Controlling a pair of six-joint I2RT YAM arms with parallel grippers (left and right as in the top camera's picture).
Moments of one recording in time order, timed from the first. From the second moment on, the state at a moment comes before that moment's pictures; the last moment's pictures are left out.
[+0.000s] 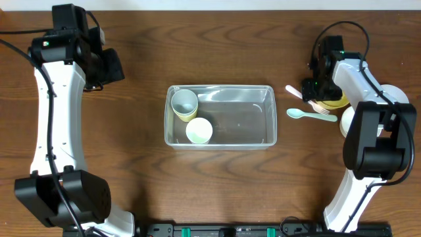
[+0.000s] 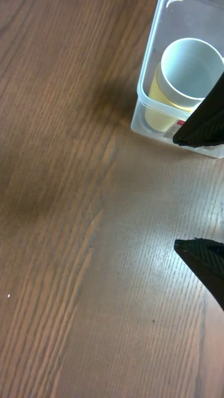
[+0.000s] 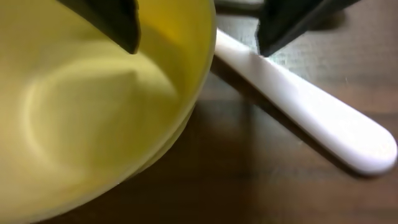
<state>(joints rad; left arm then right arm) 0.13 1.73 1.74 -1.22 0.10 -0.17 -0.03 2.08 1.50 -0.87 0.09 -0.03</state>
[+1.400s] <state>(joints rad) 0.13 1.73 1.74 -1.23 0.10 -0.17 0.33 1.77 1.93 -1.25 0.07 -0.06</state>
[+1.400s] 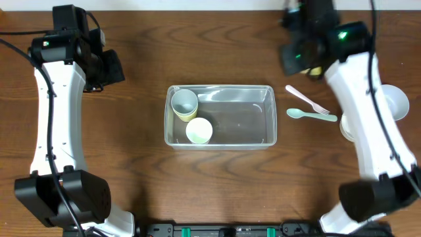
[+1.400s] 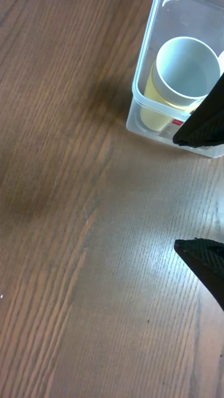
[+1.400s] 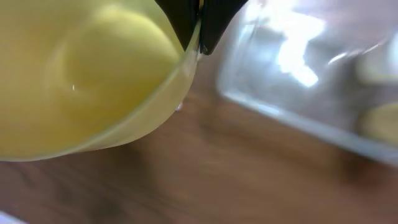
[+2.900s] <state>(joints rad) 0.13 1.73 1.74 -1.25 0.10 -0.17 0.48 1.93 1.55 -1.00 0.05 -0.01</state>
